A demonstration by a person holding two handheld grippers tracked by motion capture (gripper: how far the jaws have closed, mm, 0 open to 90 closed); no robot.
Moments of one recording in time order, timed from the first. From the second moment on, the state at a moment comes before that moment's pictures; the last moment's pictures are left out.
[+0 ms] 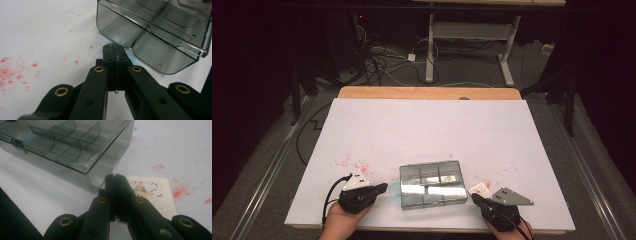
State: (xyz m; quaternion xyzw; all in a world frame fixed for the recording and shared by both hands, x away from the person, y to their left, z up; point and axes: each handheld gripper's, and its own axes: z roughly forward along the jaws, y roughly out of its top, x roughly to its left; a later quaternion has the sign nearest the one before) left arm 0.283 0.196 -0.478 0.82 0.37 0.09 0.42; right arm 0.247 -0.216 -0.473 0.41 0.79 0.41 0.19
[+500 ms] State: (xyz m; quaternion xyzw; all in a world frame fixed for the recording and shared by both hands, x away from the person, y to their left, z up) left arm 0.282 0.188 -0.482 0.83 0.35 0.08 0.42; right arm 0.247 -0.208 -0.478 0.40 0.80 0.40 0.18
